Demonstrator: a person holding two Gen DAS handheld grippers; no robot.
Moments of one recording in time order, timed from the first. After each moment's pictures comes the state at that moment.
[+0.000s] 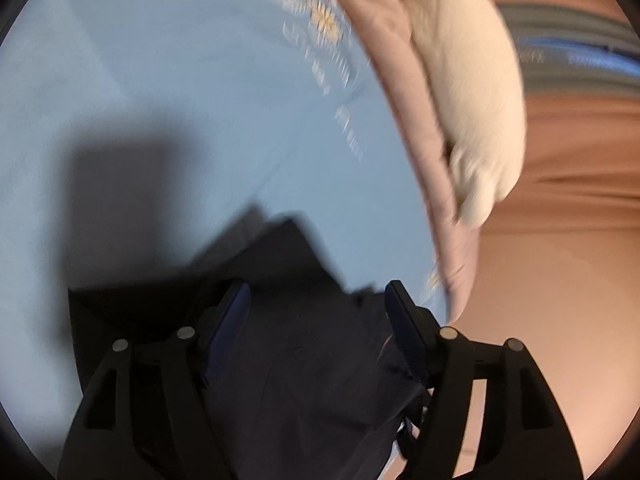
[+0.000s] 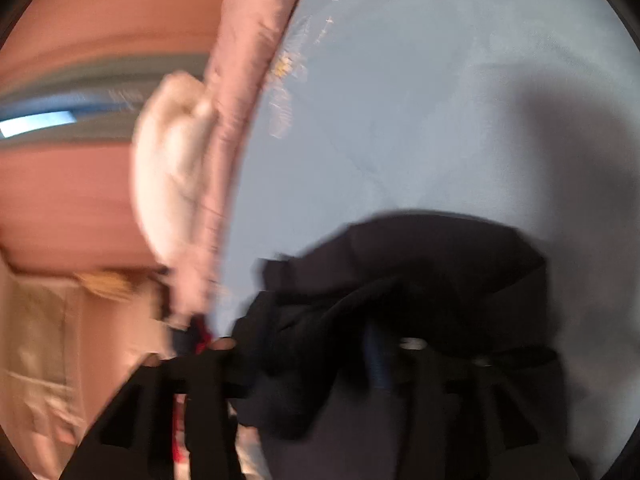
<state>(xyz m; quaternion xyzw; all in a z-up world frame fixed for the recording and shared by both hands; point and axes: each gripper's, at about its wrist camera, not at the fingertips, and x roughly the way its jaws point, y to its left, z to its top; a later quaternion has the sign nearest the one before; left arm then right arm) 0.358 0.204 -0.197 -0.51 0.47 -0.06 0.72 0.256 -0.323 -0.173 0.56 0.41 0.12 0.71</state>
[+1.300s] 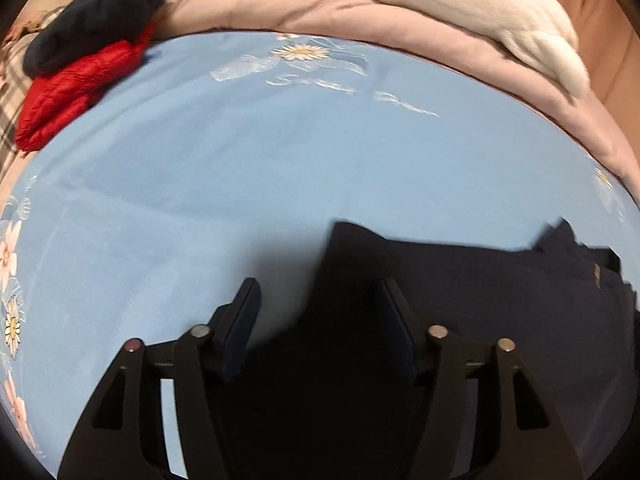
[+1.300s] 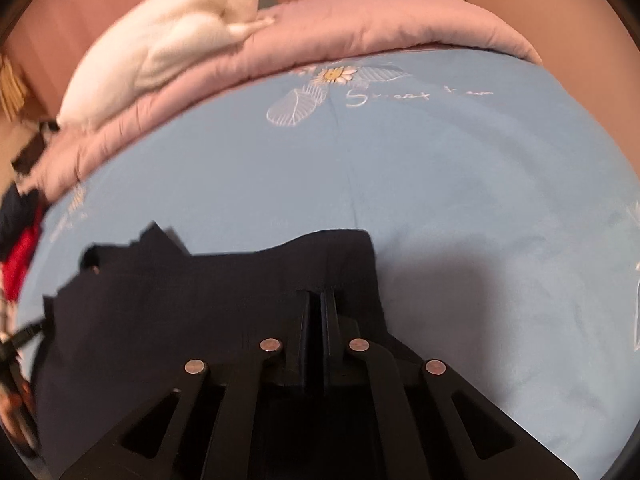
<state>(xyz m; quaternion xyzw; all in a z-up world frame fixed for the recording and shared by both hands) 0.354 0.152 -0.210 -0.08 0.49 0.08 0.86 0.278 -0.260 -0.139 0.11 0.46 0.00 0.88</state>
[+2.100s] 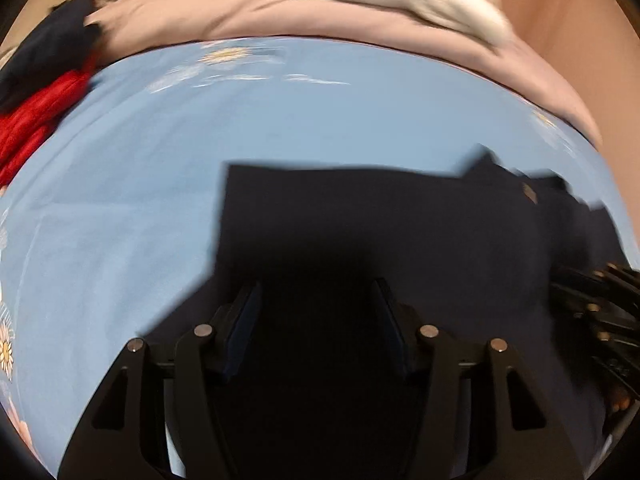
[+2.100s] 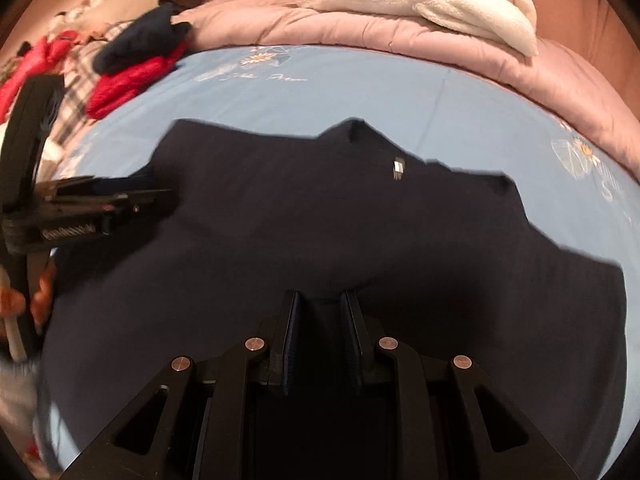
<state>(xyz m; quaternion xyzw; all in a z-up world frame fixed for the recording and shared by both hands) 0.331 0.124 -0.212 -0.04 0.49 -0.01 0.87 0.259 -0.043 -0.138 -0.10 0.46 0.23 0.85</state>
